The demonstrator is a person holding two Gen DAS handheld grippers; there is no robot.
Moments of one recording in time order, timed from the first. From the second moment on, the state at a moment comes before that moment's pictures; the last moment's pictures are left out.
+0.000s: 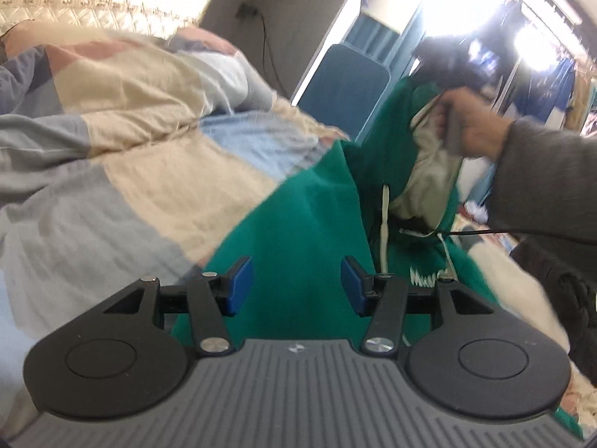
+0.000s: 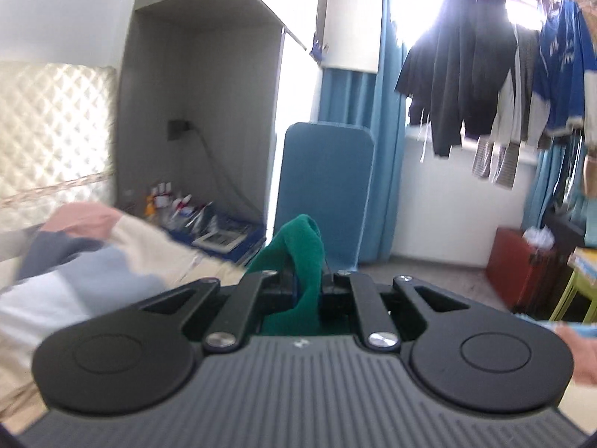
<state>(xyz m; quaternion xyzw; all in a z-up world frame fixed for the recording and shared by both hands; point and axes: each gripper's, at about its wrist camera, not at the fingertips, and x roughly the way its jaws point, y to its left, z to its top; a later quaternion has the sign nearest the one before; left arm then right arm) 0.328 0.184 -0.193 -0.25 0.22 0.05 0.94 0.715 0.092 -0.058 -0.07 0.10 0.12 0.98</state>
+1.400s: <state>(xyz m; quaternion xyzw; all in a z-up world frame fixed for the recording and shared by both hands) 0.250 0.138 -0.159 -0.17 0.26 0.06 0.95 0.443 -0.119 -0.069 0.02 0.20 0.18 0.96</state>
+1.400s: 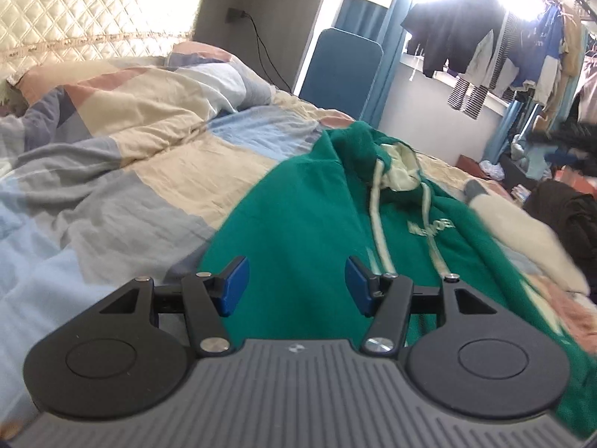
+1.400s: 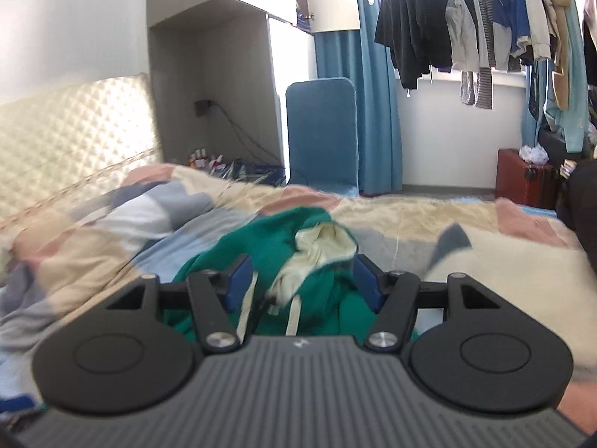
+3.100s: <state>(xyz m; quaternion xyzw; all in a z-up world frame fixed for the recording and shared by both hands) 0.238 0.286 -0.082 -0.22 0.28 0.21 0.91 0.435 -0.342 -0.087 0.07 0.35 -0.02 0.94</state>
